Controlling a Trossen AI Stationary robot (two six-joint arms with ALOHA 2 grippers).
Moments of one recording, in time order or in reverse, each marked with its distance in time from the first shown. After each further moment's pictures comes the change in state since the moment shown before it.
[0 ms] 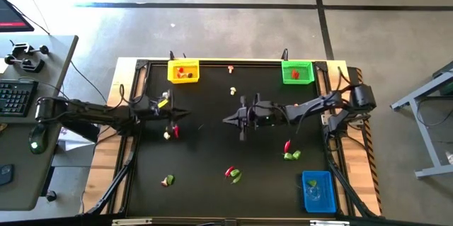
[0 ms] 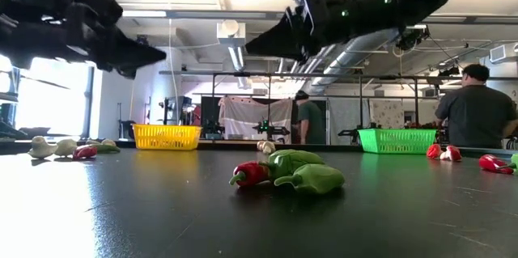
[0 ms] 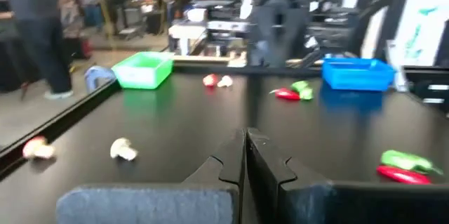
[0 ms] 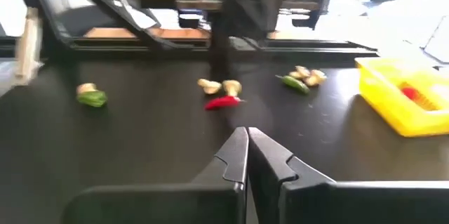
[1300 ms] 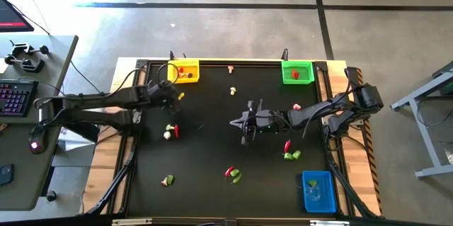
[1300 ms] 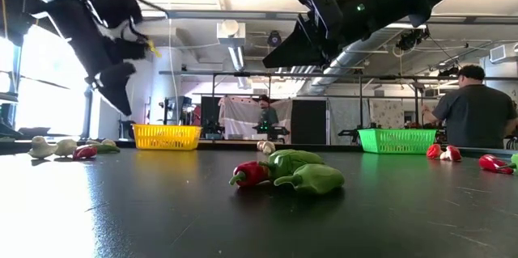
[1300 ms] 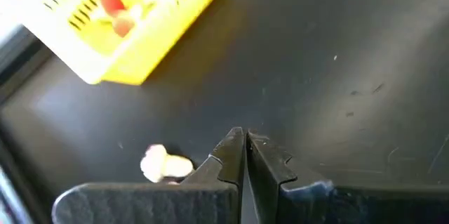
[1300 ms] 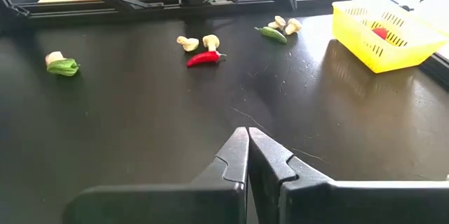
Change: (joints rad) left arm 0.220 0.142 0.487 -1.316 -0.426 -0.241; right arm 0.092 -0.055 0.000 -0.218 0.206 0.128
